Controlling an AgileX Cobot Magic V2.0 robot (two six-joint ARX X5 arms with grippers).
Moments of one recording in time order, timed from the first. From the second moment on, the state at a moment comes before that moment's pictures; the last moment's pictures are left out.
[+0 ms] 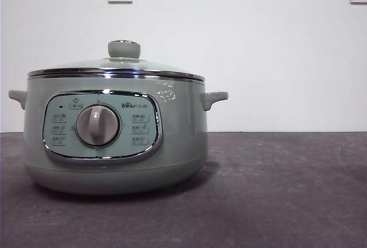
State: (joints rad) left arm -0.09 0.00 0.02 -0.19 -0.03 0.00; right arm 0.54 0.62 0.66 -0.40 0.19 0.09
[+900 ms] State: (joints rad) left arm -0.09 0.00 0.02 -0.19 -0.03 0.00; right arm 0.08 0.11 0.22 -0.21 -0.05 0.01
